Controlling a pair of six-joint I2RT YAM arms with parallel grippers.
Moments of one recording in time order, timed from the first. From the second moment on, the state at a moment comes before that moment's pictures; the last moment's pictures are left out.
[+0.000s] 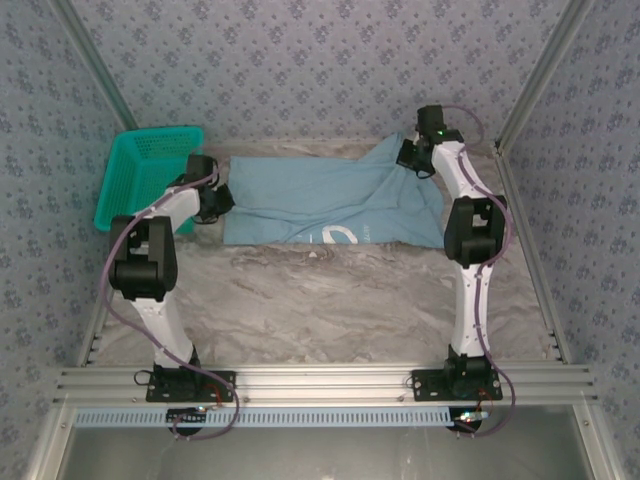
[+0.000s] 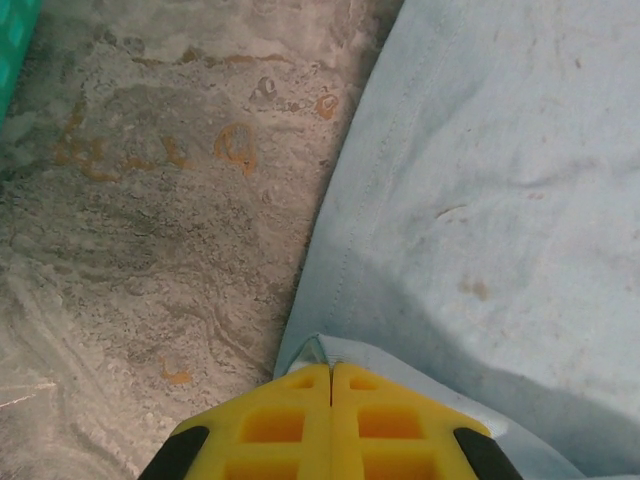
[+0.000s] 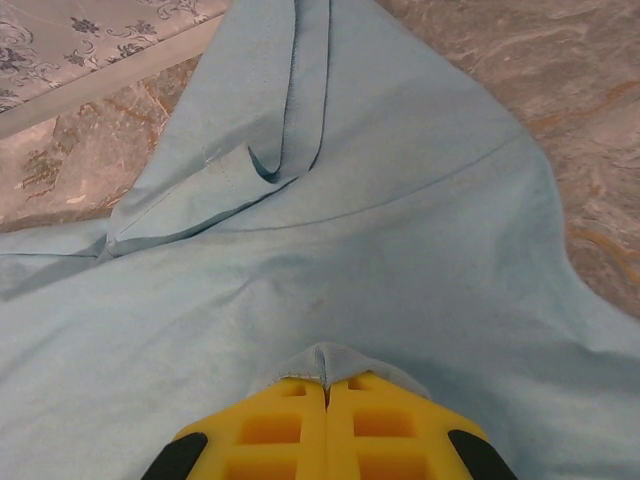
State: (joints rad) left arm -0.07 1.94 1.35 -0.43 0.06 -0.51; right arm 0.08 2.36 2.18 -0.78 -0.09 0.37
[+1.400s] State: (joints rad) left arm -0.19 1.77 0.95 -0.22 0.16 -0.51; right arm -0.03 2.00 1.38 -0.72 -0.10 0.36
